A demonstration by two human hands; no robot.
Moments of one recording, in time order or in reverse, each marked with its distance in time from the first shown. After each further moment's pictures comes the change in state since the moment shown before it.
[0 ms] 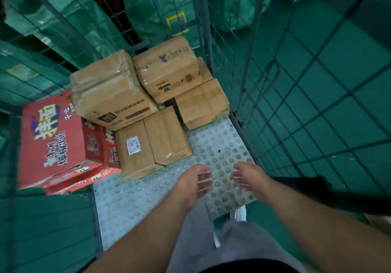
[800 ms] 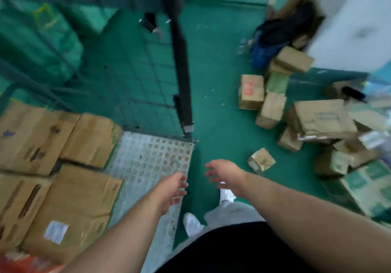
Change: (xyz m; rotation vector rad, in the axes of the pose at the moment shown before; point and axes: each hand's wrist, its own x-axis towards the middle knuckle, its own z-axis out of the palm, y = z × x) left_hand -0.071 -0.180 -0.016 1.180 -0.380 0.089; right_hand -0.212 0.281 0.039 0.694 0.356 -0.043
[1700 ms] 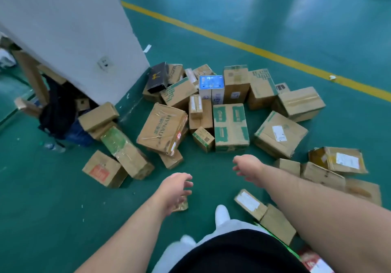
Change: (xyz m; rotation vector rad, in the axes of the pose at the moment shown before) left_hand -0.038 0.143 0.621 1.130 -0.466 0.232; right_hand -0.109 0.270 -0.526 0.953 0.737 0.166
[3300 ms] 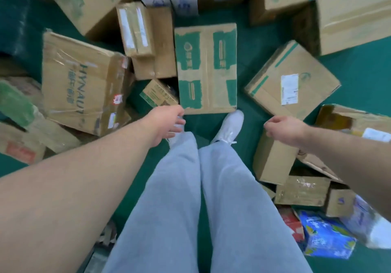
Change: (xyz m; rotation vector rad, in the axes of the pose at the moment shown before) left_hand 0.508 0.240 0.191 0.234 -0.063 -0.412; right_hand 0.476 -0.058 -0.211 -0.527 -0.141 0.372
